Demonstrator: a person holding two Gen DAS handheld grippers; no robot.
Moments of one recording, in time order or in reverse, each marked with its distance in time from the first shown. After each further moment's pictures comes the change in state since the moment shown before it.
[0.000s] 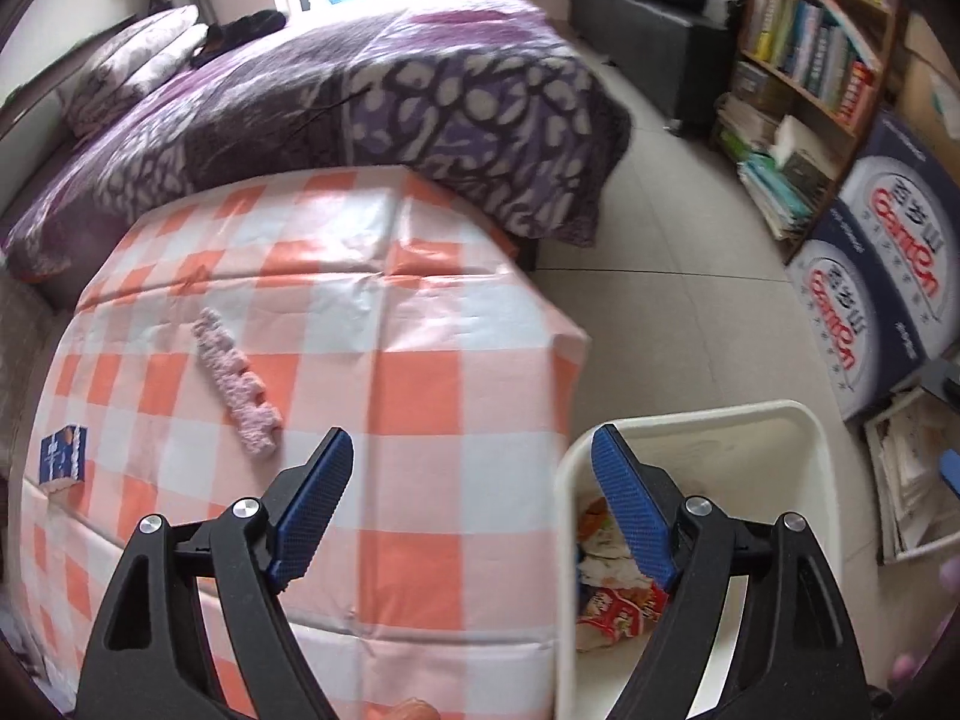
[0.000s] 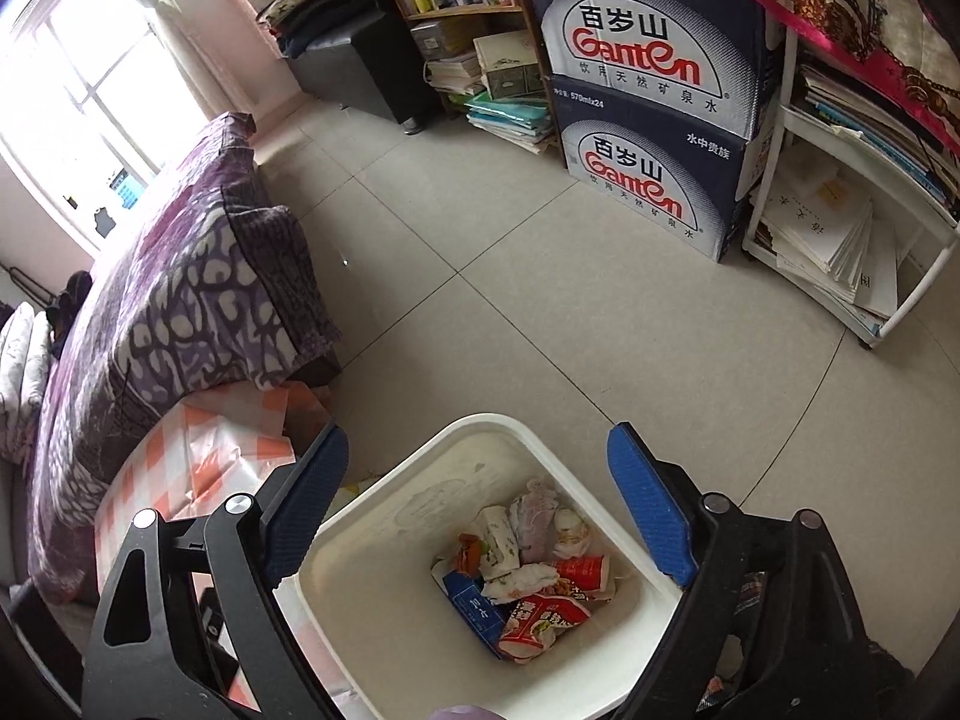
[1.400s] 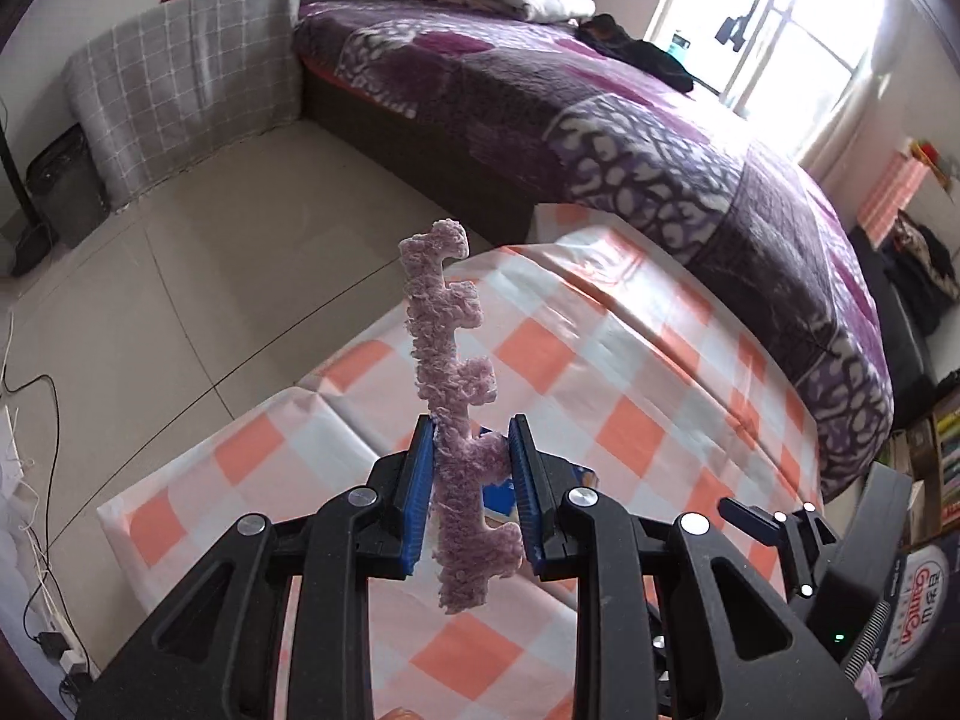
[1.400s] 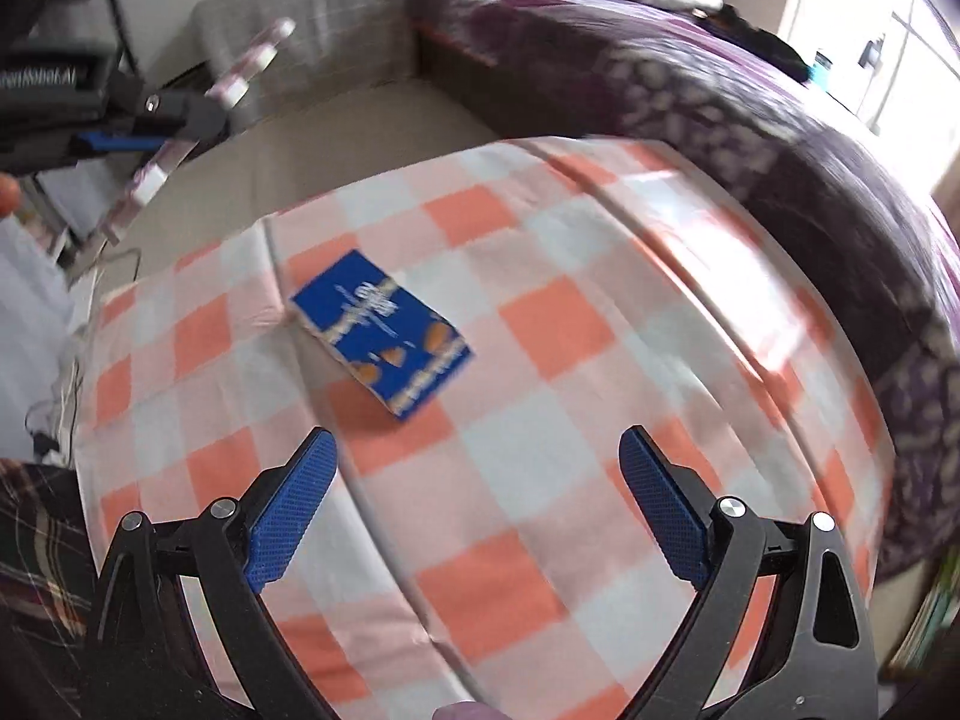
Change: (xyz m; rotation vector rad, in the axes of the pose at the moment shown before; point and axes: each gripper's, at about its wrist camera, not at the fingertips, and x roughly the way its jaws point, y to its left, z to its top) left arm -0.093 0.475 -0.076 -0.717 -0.092 0.148; right arm -0.014 0.442 -0.361 -1.658 0.232 0.669
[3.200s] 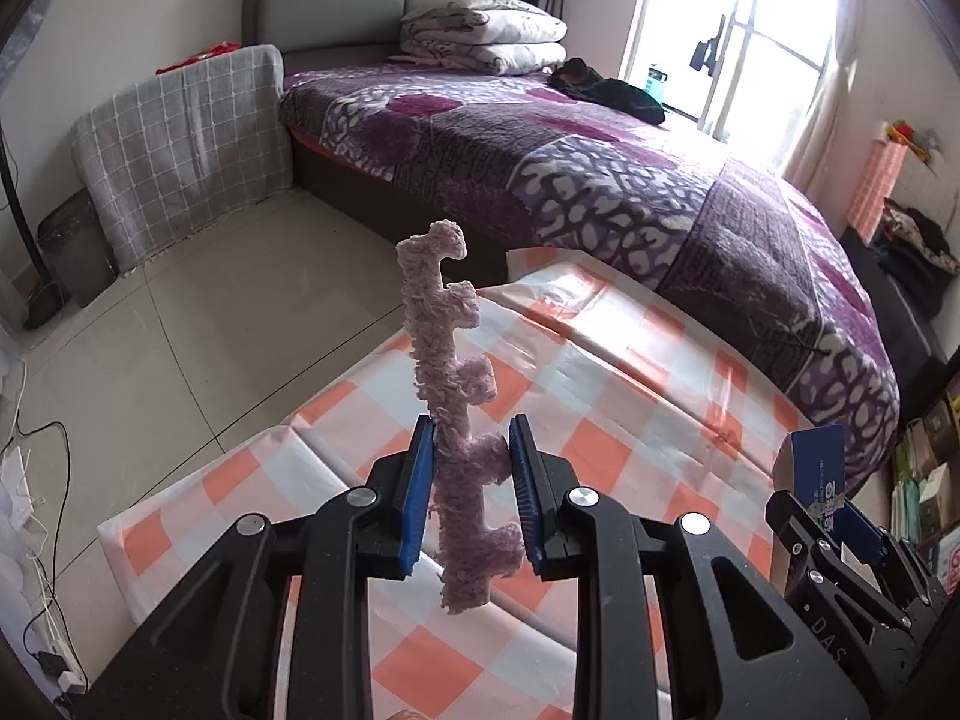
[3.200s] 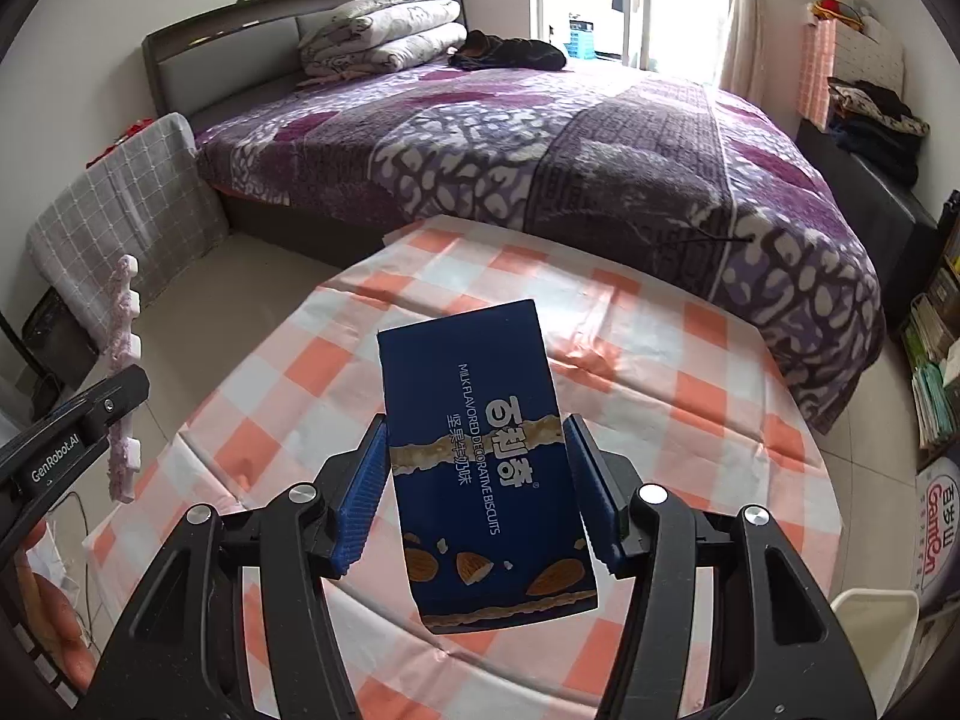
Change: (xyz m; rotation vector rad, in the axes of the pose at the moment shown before) left arm -0.021 -0.066 -0.032 0.111 -0.156 0.020; right arm -0.107 -0.043 -0.030 0.603 -0.206 -0.323
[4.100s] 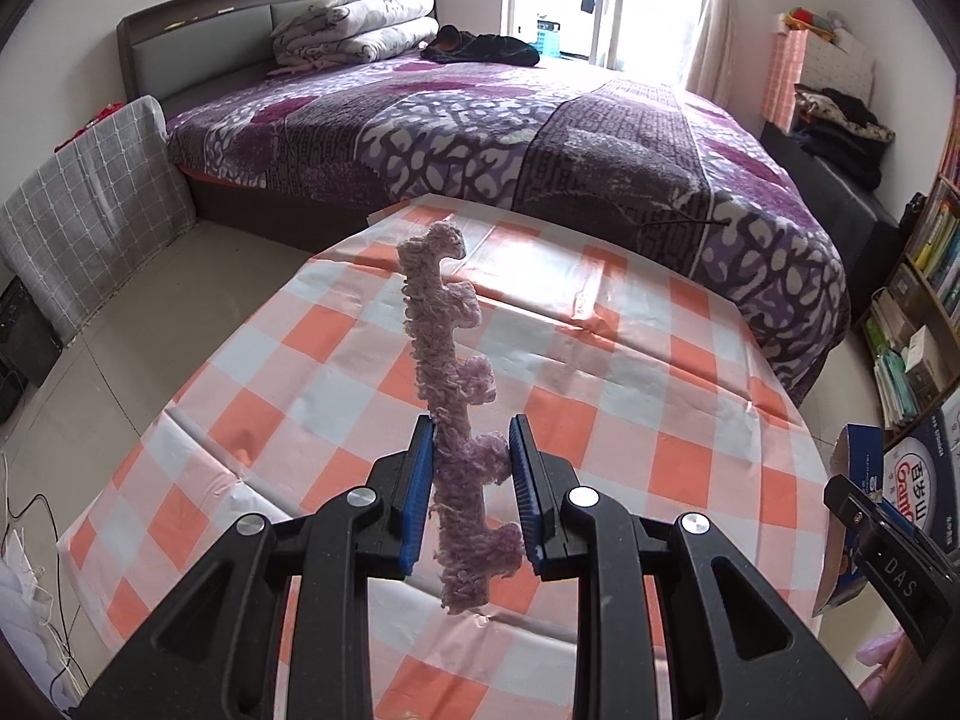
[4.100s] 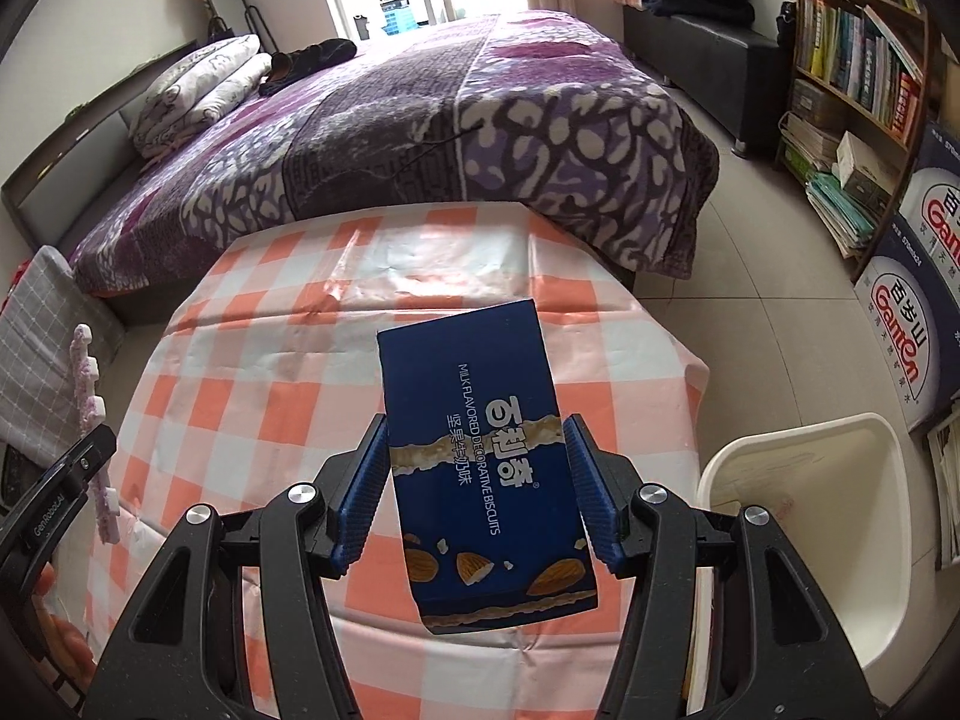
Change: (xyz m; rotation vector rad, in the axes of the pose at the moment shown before) left arm 0.000 -0.126 -0.063 0.240 0.042 -0.090; right arm -0.028 -0.169 -0.080 0.386 0.043 -0.154
